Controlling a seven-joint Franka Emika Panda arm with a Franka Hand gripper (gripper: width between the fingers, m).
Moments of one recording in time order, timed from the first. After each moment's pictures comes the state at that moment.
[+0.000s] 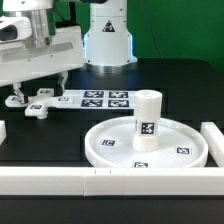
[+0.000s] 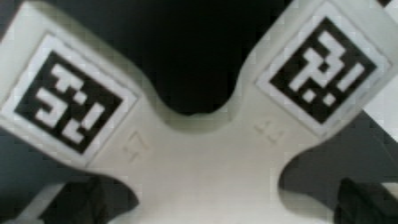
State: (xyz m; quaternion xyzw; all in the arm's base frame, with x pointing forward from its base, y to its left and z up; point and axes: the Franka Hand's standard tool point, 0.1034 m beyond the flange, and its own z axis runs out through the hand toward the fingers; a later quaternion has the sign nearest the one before) arm 0.412 -0.155 0.035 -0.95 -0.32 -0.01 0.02
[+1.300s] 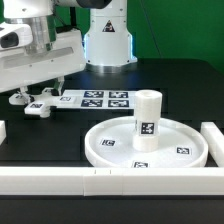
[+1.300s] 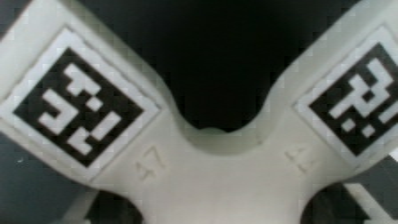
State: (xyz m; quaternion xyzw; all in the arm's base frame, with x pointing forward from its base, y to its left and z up) arm 0.407 -0.154 0.026 -0.95 -0.32 0.00 0.03
